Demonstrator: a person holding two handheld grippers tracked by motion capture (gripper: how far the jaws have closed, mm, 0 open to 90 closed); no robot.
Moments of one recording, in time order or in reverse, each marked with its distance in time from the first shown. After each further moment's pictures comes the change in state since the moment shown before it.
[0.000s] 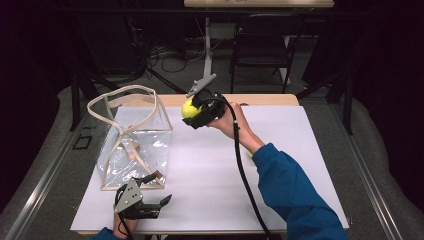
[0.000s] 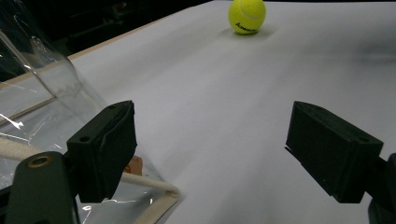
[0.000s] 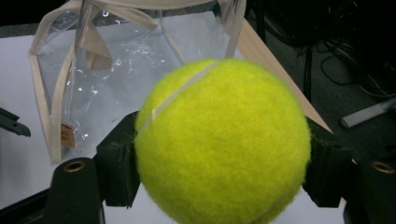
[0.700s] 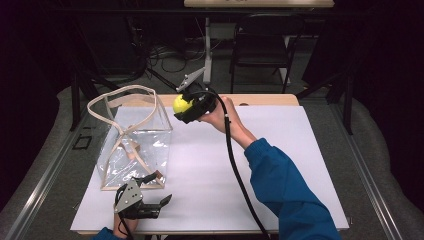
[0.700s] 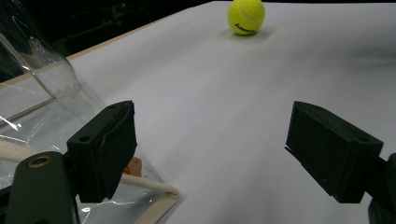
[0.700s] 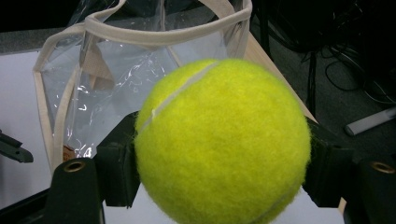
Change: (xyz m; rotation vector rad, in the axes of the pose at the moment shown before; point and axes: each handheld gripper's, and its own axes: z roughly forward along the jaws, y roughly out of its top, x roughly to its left) left arm 0.000 0.000 0.000 0.002 -0.007 0.000; right arm -0.001 0.024 0.011 -0.011 0.017 0.004
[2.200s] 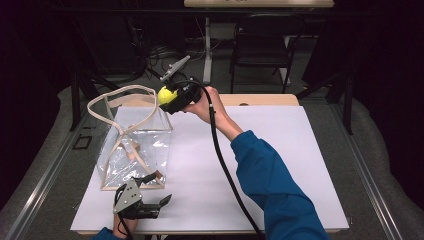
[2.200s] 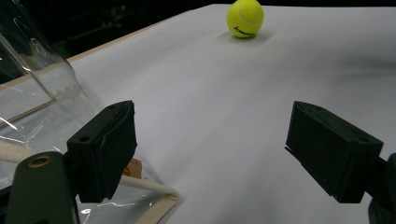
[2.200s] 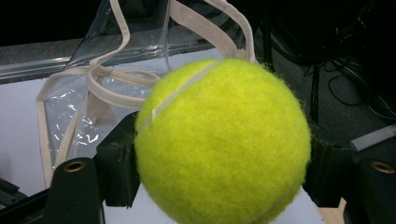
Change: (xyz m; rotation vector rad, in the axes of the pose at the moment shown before) left arm 0.000 0.001 -0.002 -0.006 -0.009 -0.004; right arm 0.000 0.040 0.017 -0.025 0.016 -0.013
